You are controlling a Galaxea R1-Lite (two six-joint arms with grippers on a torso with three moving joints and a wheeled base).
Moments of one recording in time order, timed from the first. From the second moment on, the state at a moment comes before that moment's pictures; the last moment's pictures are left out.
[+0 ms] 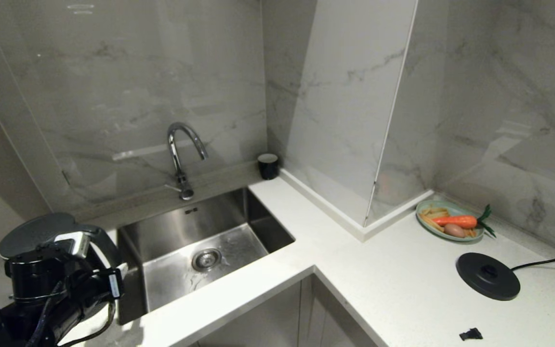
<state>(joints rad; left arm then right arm) 0.05 1.96 -0.15 -1.36 0.16 -0.11 0.00 0.00 0.00 0.00 0.00 0.00</state>
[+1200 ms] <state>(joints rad) 0.09 2.09 -0.36 -1.37 0.16 -0.11 0.00 0.00 0.00 0.00 0.00 0.00</state>
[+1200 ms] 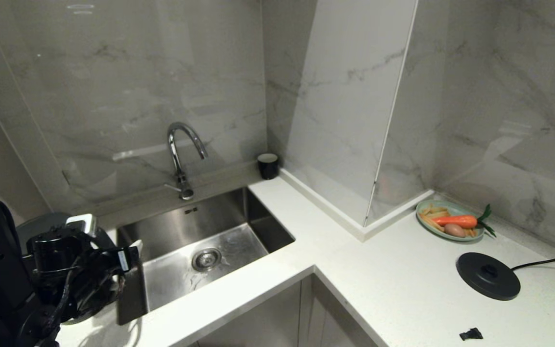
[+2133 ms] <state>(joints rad) 0.13 2.14 -0.46 -1.37 0.16 -0.11 0.00 0.00 0.00 0.00 0.00 0.00</state>
